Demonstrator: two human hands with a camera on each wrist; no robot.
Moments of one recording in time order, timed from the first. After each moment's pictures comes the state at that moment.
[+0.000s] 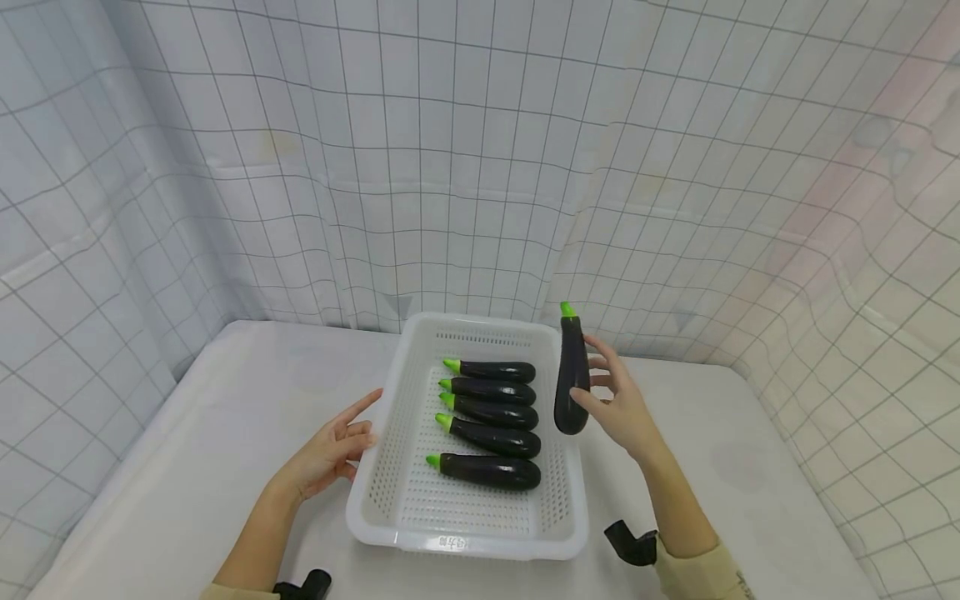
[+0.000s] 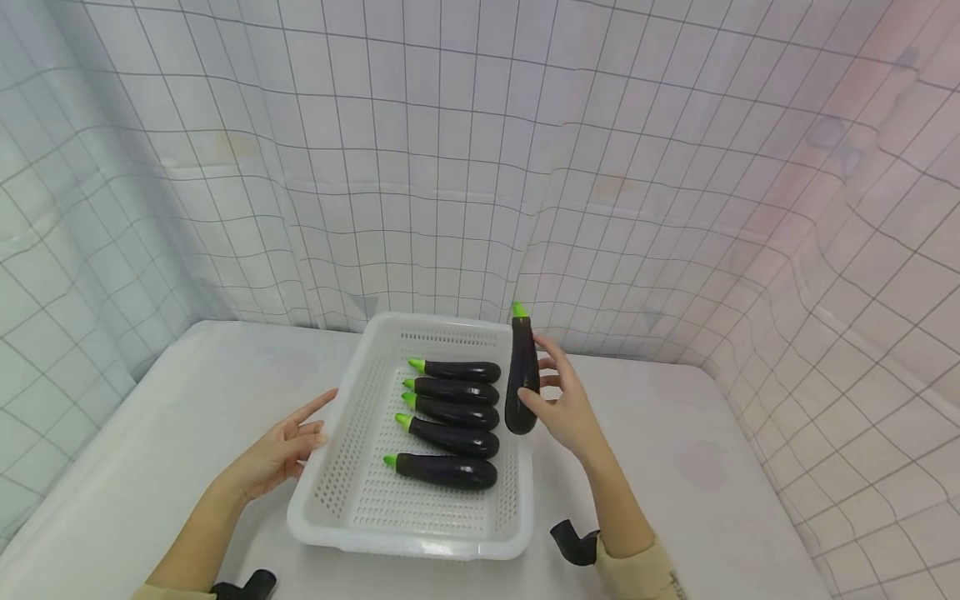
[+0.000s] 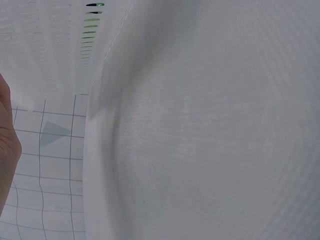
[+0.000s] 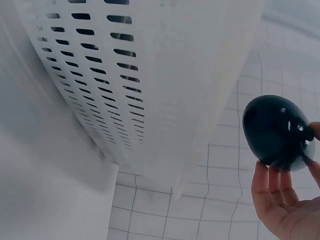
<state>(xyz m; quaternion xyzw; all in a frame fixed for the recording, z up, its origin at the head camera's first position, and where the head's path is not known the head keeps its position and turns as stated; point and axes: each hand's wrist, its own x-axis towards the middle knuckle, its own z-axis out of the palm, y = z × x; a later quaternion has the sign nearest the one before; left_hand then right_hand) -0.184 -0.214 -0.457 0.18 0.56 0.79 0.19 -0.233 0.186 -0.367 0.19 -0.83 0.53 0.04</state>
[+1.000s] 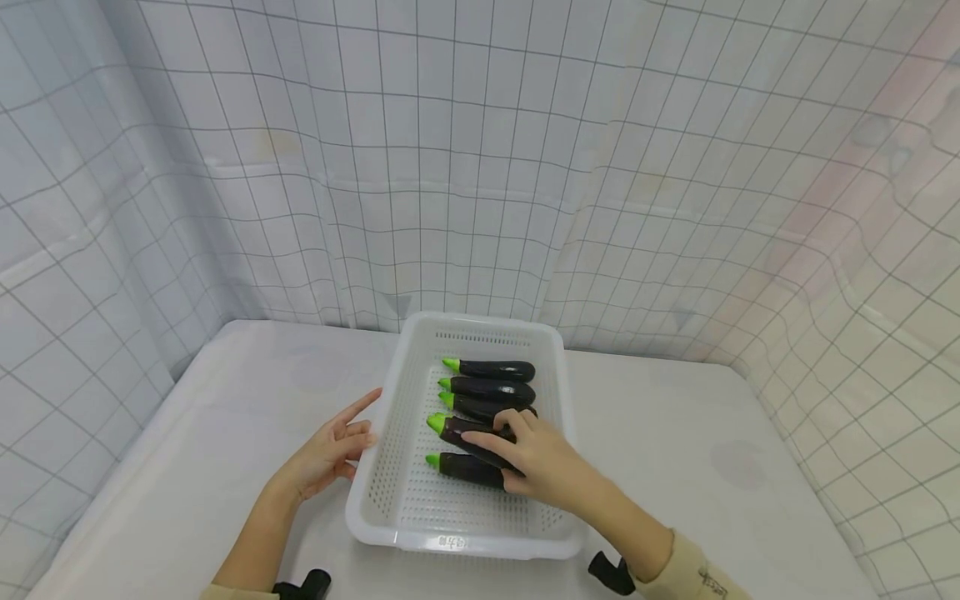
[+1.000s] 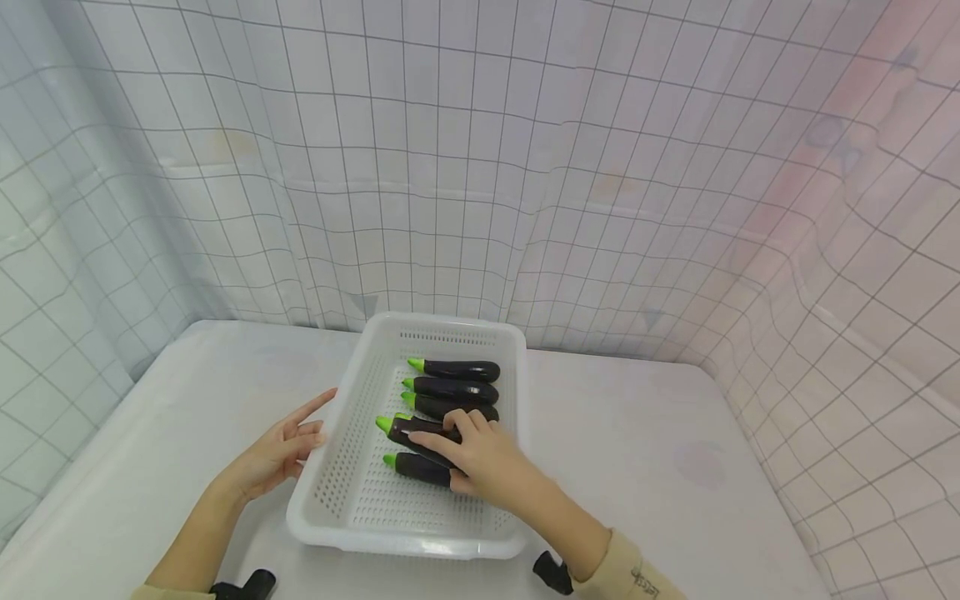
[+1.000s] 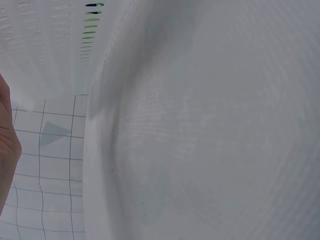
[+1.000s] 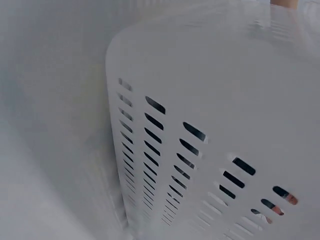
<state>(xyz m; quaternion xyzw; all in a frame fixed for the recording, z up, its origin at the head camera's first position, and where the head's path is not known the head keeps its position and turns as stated) -0.183 -0.213 -0.457 0.18 0.56 0.78 0.19 -0.200 0.118 -0.402 0.54 -0.81 0.09 0.20</state>
